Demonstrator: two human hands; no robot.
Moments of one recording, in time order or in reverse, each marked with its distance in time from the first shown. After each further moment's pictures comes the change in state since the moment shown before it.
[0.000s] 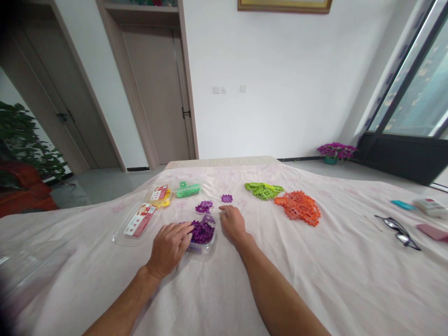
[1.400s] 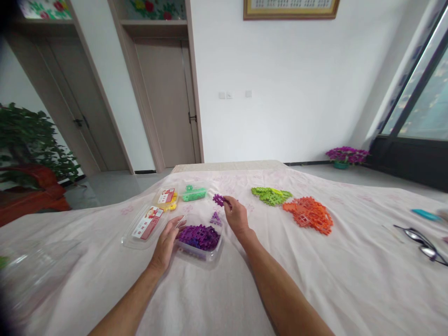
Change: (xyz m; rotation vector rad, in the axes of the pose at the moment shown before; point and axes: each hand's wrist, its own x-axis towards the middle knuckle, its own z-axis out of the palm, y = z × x) left_hand -0.003 -0.040 0.009 -0.851 0.254 -0.588; right_hand 0.035 -0.027 -0.002 0.190 0.303 -0.160
